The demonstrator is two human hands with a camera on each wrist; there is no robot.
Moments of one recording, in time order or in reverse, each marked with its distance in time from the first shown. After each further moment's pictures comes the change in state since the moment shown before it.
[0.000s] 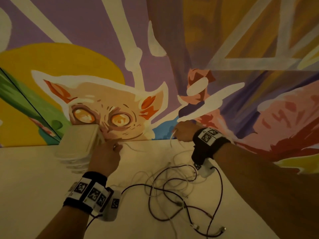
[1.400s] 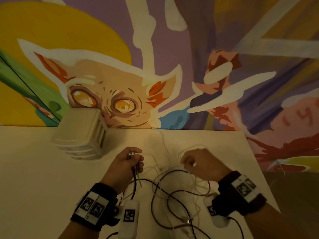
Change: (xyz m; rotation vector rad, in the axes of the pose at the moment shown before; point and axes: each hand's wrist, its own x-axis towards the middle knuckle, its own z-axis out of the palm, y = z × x) left_hand -0.025 -0.012 0.058 -1.211 -0.353 -0.410; right_hand -0.043 0.028 0.098 0.363 0.041 -0.151
